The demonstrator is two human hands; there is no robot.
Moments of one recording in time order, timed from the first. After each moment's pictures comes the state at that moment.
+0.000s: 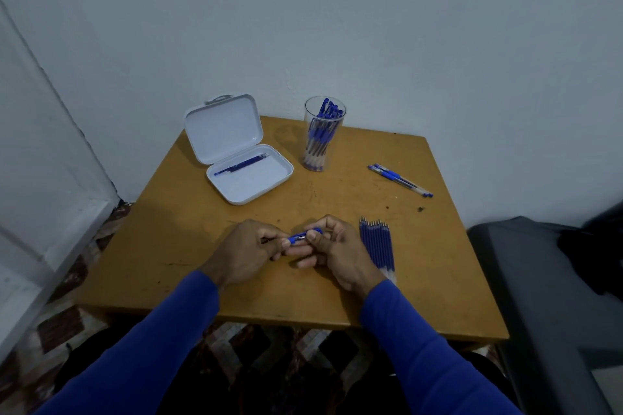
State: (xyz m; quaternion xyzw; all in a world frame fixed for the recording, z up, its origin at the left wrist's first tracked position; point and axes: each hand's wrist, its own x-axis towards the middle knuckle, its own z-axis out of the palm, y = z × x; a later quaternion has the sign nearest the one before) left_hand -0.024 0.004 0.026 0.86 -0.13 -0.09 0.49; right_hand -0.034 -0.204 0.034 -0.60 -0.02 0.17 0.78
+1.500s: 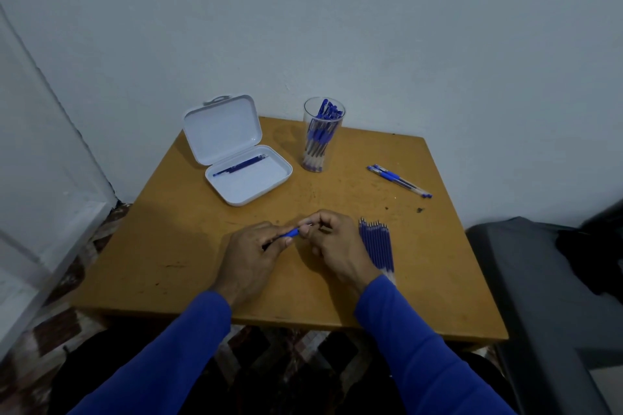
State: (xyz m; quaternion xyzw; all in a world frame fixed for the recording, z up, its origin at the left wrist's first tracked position) left_hand -0.039 -0.016 0.009 0.85 -0.13 0.12 0.49; right_hand -0.028 -0.197 0.050 -0.79 -0.02 0.06 0.62
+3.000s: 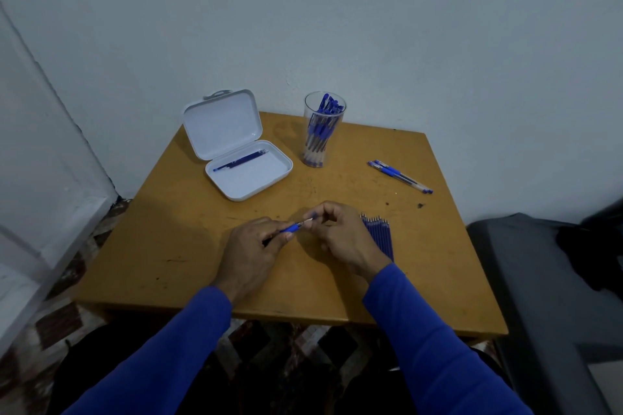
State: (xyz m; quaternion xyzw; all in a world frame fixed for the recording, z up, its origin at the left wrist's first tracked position) left_hand -0.041 -0.017 0.011 0.86 -0.12 0.12 0.48; right_hand -0.022 -0.206 0.061 -0.81 0.00 0.11 0.58
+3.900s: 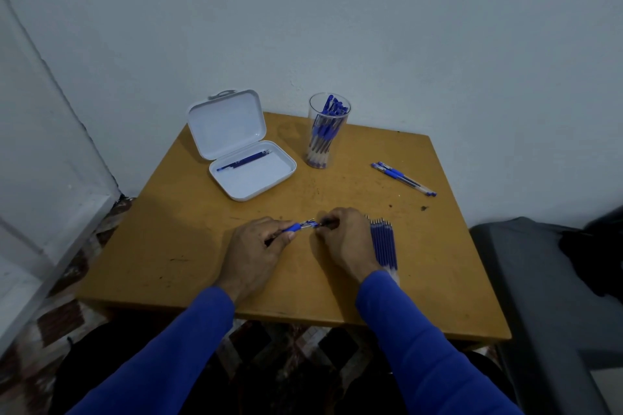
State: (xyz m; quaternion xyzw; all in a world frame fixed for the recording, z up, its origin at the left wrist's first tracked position) left_hand -0.041 -0.016 0.010 0.86 -0.11 0.12 0.48; right_hand -0.009 -0.201 0.042 -0.93 0.06 0.02 0.36
